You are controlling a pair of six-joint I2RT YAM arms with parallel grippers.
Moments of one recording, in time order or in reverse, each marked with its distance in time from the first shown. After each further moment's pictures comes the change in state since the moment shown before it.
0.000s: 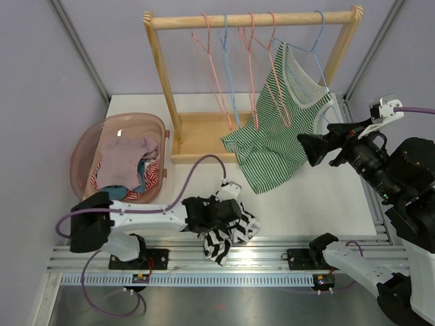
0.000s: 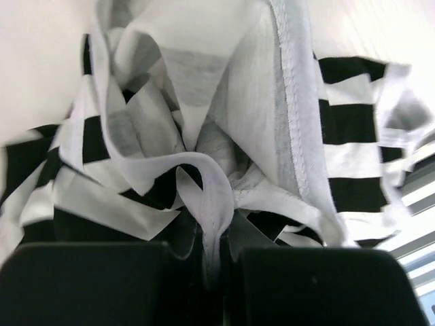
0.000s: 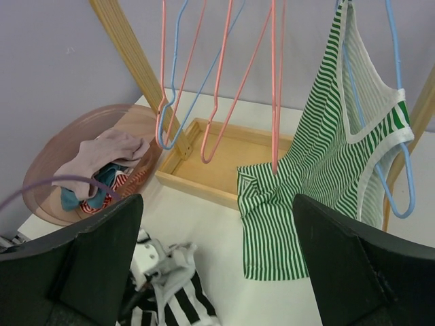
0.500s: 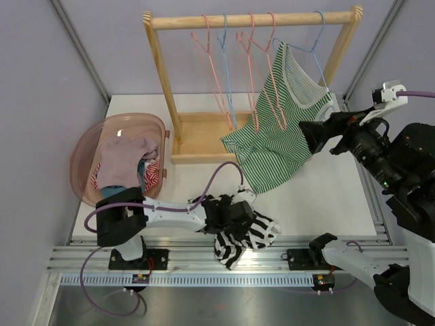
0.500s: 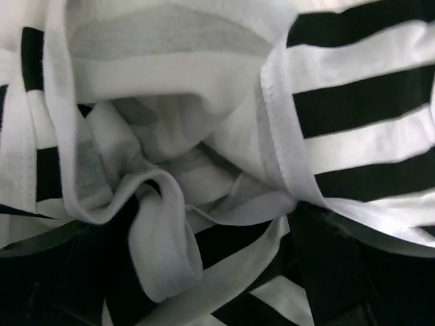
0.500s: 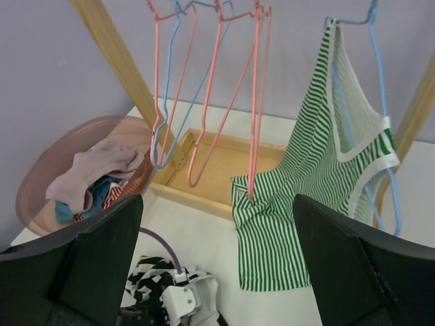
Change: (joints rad) left arm 0.013 0.158 0.014 0.188 0.167 0.088; right arm 0.000 0.105 0.144 -0.036 0.069 -0.014
